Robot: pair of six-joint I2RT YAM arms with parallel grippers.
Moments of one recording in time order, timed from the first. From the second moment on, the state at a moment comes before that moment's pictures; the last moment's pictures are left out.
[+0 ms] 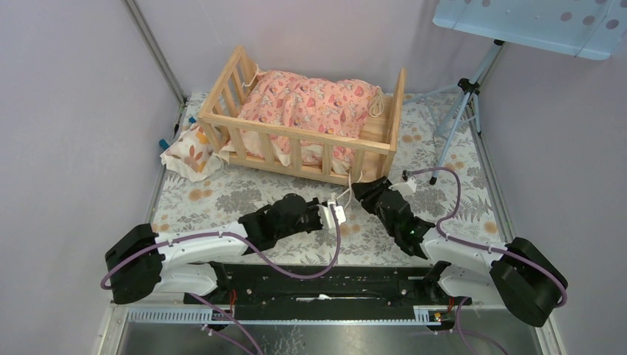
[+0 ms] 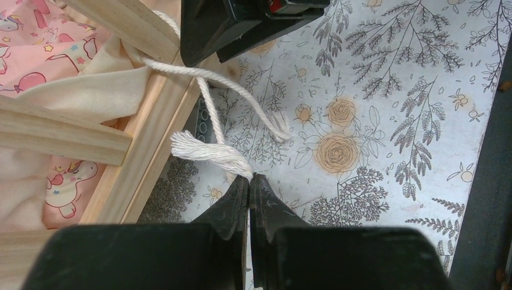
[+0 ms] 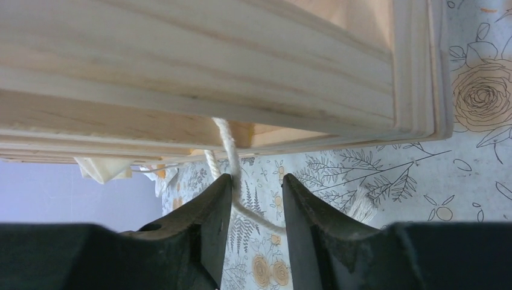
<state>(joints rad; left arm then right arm) -1.08 1.20 0.61 0.18 -0.03 0.47 0.78 1.12 0.33 0.44 0.46 1.21</state>
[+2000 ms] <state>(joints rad) -1.08 1.29 0.67 0.21 0.00 0.48 0.72 1.20 0.30 0.60 0.27 1.21</state>
